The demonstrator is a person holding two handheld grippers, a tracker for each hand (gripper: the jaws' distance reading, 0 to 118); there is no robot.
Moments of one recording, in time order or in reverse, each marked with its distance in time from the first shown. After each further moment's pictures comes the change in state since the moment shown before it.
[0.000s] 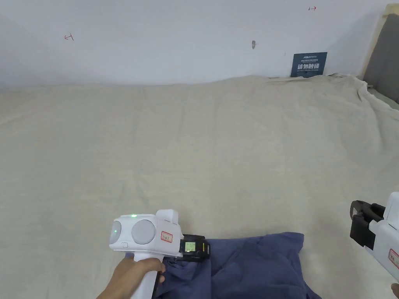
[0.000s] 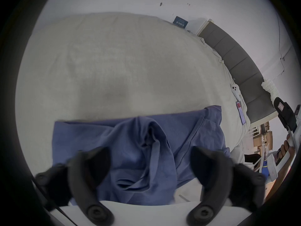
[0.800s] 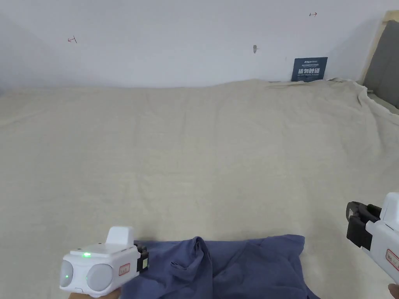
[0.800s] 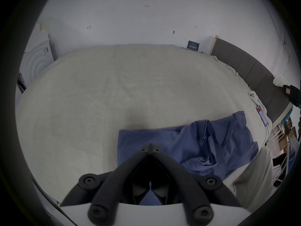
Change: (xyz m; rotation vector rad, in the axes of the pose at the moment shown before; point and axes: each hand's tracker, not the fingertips) left arm -0.062 -0.063 0.031 0.249 0.229 -0.055; right arm -0.009 0.004 0.004 0.000 0.021 0.002
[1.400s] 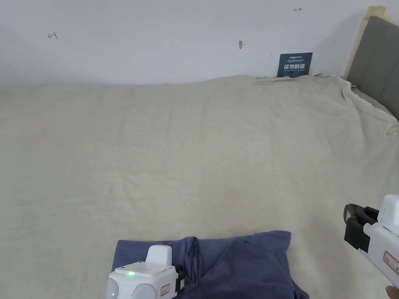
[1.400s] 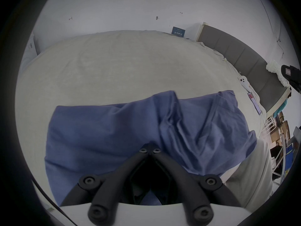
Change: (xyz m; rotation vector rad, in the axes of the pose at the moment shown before) left arm 0.089 -0.030 -0.047 -0.075 -0.136 -0.034; right arm 0.021 -0.007 0.003 -0.022 -0.037 -0.020
